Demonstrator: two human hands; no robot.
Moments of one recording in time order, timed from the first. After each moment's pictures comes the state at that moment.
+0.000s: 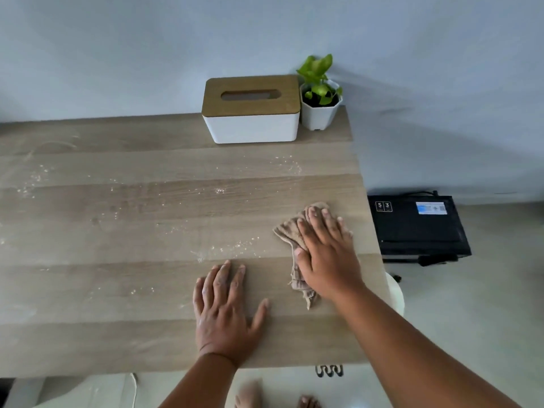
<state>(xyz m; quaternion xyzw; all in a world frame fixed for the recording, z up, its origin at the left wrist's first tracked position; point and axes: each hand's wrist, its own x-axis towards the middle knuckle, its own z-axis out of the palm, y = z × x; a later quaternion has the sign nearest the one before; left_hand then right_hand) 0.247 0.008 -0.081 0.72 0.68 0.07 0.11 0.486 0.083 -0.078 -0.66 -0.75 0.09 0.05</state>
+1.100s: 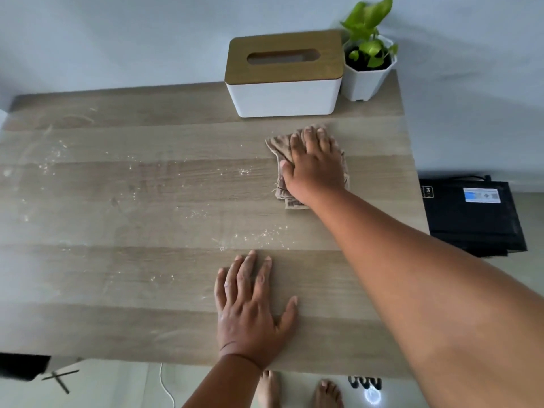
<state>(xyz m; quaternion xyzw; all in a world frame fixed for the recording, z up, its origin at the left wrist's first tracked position) 0.249 0.008 -0.082 0.72 0.68 0.08 0.10 0.411 0.252 -0.070 -0.68 -0.72 0.10 0.04</state>
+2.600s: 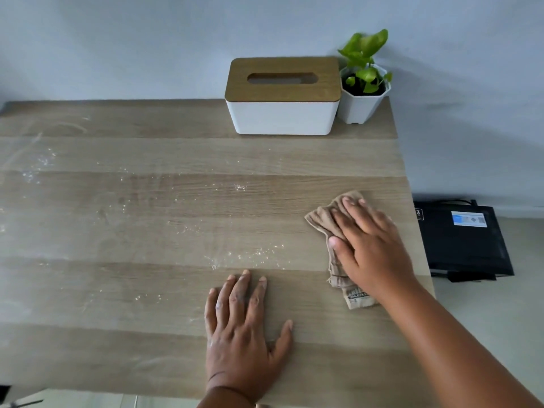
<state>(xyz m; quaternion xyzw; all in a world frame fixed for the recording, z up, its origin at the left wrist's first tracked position) 0.251 0.009 -0.083 0.72 0.68 0.11 0.10 0.510 0.126 -0.078 -0.64 -0.76 0.07 0.05</state>
